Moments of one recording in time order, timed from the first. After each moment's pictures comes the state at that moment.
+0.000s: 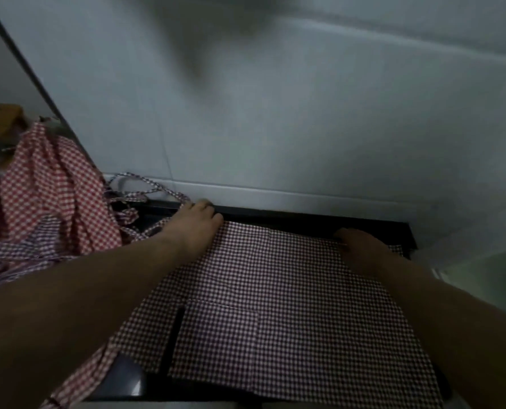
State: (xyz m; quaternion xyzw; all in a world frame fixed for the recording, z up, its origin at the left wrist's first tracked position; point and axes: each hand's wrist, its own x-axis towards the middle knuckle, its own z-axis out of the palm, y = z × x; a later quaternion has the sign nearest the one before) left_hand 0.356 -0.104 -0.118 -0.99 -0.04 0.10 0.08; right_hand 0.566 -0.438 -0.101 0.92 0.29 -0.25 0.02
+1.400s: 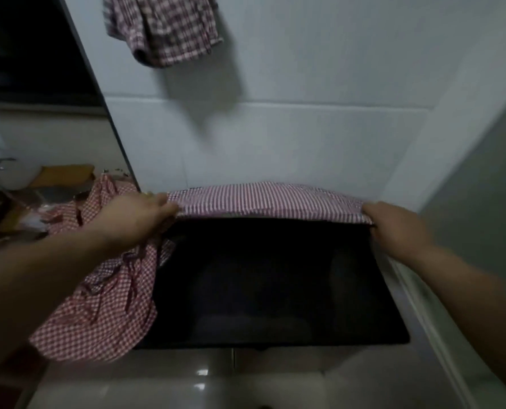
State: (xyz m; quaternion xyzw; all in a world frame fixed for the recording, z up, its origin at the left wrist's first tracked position) left_hand 0.184 -0.121 0.082 -0.98 -0.02 -0.06 0.18; right_hand 0.479 -0.567 0.057 0.91 0.38 0.13 -0.04
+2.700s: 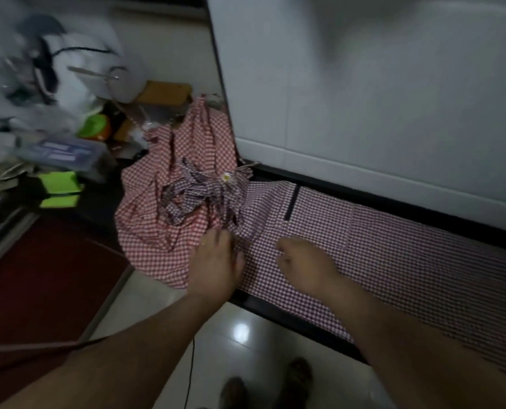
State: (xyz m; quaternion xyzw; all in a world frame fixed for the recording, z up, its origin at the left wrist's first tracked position) left_hand 0.124 -0.207 -0.112 -0.89 -0.43 -0.12 -0.13; right_hand 0.324 -0.315 -0.117 0.78 0.55 -0.27 -0.14
